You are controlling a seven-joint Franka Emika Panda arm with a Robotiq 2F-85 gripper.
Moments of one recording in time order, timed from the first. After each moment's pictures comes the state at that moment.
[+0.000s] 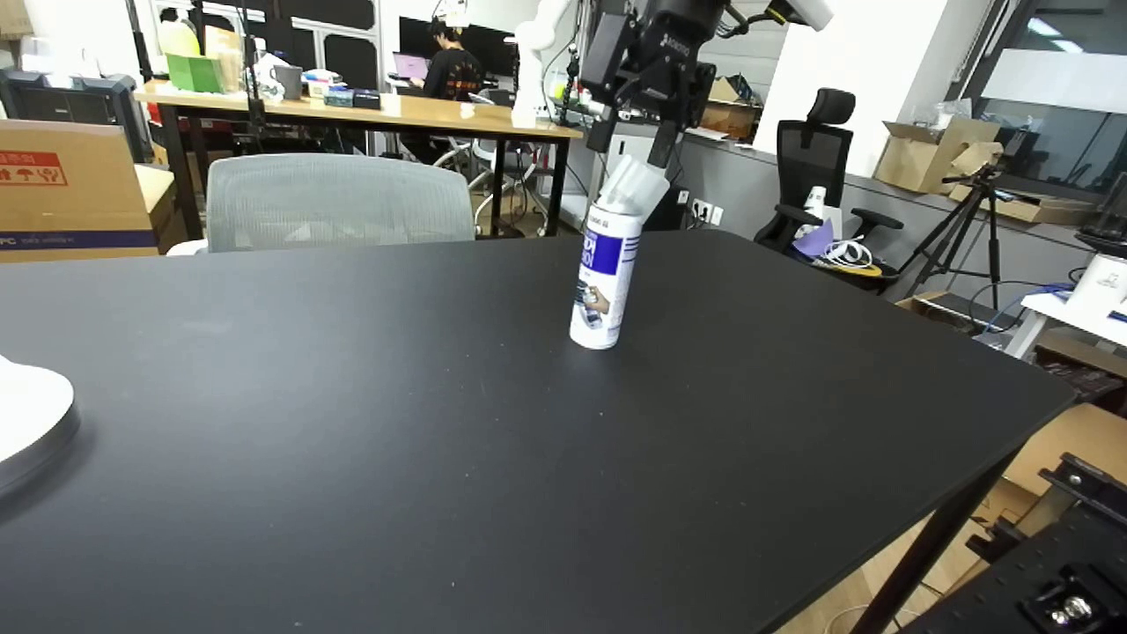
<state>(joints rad) 0.00 0.02 0.00 -2.32 0.24 2.36 -0.46</state>
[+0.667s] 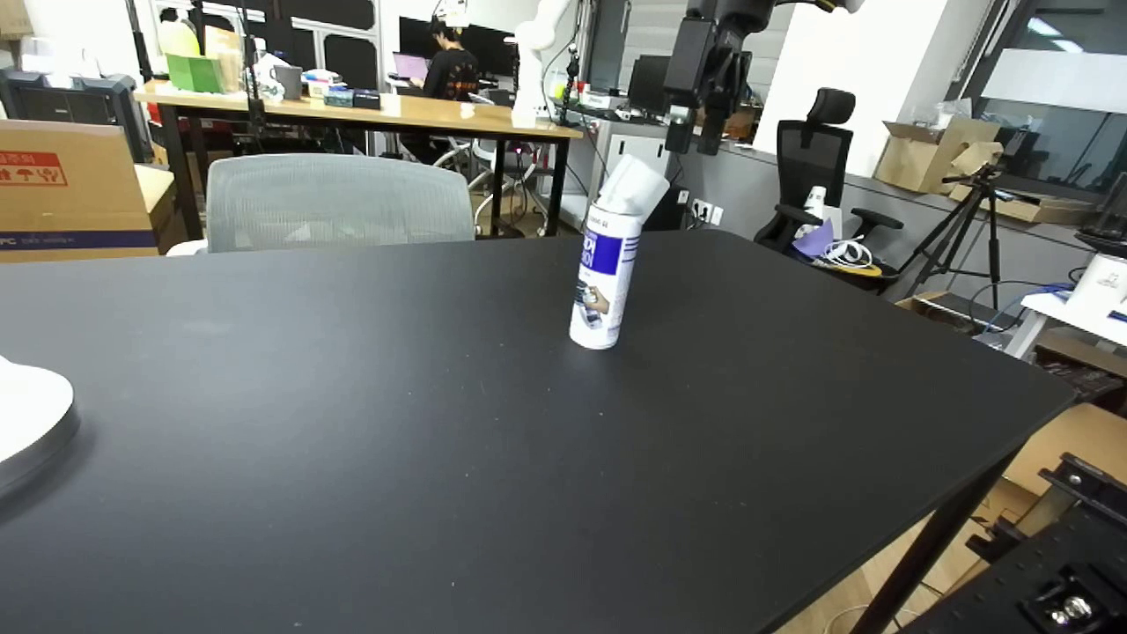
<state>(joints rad) -0.06 0.02 -0.04 -2.27 0.06 2.26 -0.68</state>
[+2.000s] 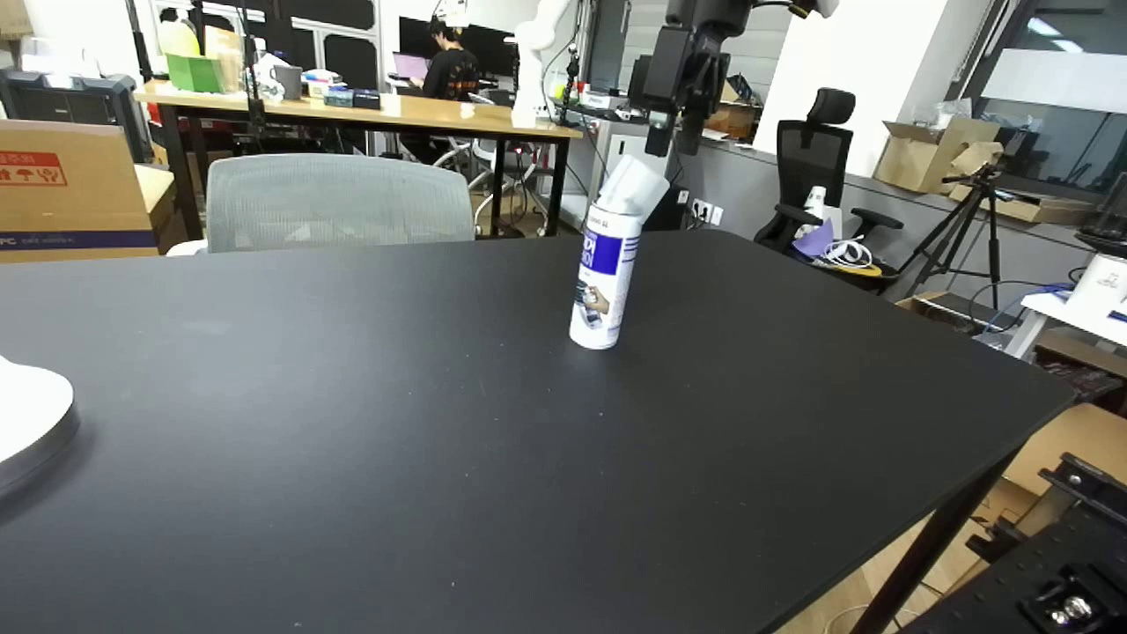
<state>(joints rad) -0.05 0.06 -0.02 -2.24 0.05 2.31 -0.67</state>
